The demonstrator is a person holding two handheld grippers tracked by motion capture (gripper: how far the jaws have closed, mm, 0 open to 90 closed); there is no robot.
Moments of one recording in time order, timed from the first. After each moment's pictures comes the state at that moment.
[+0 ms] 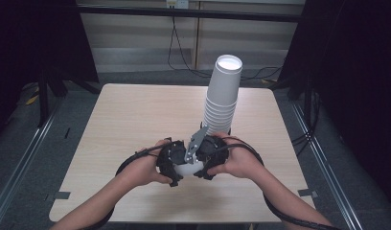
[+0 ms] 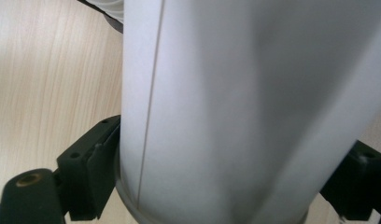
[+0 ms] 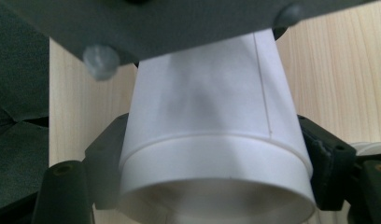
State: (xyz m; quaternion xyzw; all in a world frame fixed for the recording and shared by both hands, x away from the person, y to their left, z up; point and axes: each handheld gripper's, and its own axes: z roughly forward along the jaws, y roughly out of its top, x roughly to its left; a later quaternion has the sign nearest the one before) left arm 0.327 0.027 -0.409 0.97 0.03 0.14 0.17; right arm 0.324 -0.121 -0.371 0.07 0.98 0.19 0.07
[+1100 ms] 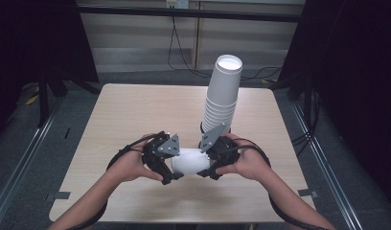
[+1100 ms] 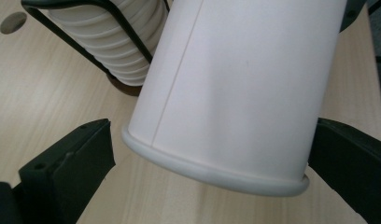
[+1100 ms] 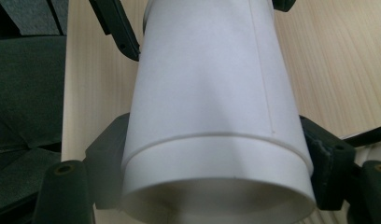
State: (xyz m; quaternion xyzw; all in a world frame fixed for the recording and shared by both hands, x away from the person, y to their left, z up) left arm 0.340 0.066 -0.405 0.93 0.02 0.08 0.37; right arm 0.323 -0.149 -0.374 0.09 0.95 0.27 0.06
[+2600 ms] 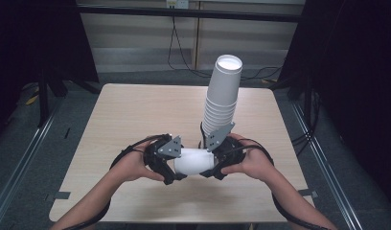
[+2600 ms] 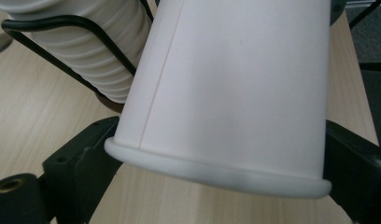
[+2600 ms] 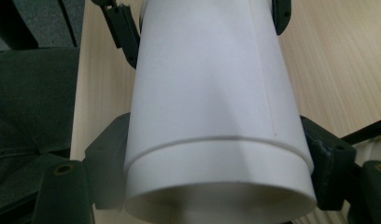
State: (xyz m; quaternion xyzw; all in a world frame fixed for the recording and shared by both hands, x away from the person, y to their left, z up) left arm 0.341 0.060 -0.410 0.92 0.00 0.07 0.39; right arm 0.325 -0.163 -0.378 0.09 0.94 0.31 0.05
